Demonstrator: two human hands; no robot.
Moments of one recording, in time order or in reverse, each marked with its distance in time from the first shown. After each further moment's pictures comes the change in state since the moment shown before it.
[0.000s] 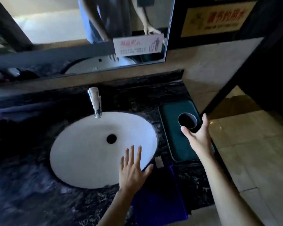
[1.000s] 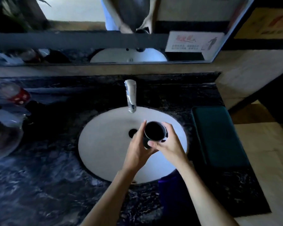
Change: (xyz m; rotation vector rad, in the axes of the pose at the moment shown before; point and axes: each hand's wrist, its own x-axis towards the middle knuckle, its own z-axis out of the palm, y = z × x) left_hand 0.037 -0.088 -0.100 -0.820 0.254 0.152; right_hand -0.088 -0.114 0.163 0.101 -0.545 -0.070
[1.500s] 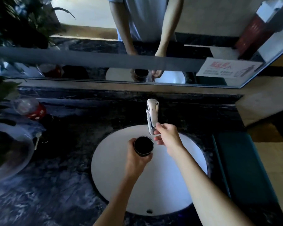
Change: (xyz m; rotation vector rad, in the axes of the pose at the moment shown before) left_hand 0.060 -0.066 -0.051 -0.182 0.233 -0.318; right_hand 0.131 -0.071 0.075 0.220 0.109 0.335
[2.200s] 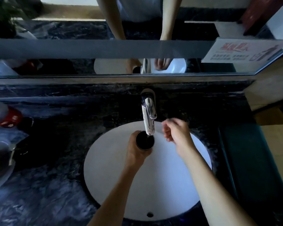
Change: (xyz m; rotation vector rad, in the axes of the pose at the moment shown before) left_hand 0.046 -0.020 0.020 -0.033 -0.104 0.004; right_hand 0.034 0.012 -0.028 0.095 0.041 0.029
